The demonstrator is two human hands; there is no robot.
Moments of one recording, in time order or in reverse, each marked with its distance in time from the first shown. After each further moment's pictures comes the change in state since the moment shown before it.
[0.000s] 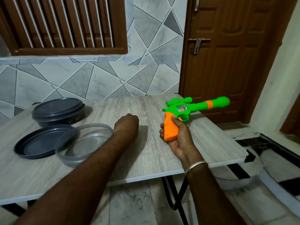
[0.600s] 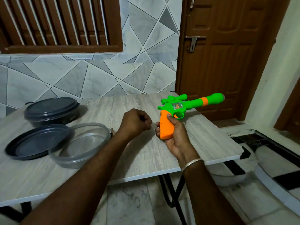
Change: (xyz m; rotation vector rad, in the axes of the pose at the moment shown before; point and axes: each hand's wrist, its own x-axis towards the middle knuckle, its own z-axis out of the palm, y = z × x) left_hand 0.000 0.019 0.000 -0.876 0.077 0.046; right_hand 0.002 0.001 -0.002 -0.017 -0.023 -0.011
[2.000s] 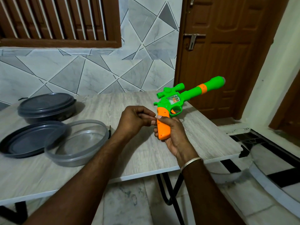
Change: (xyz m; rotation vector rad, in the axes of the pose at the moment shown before) left_hand -0.006 -0.008 0.006 -0.543 -0.008 0.106; right_hand 0.001 0.006 -0.002 -0.237 -0.031 -0.188
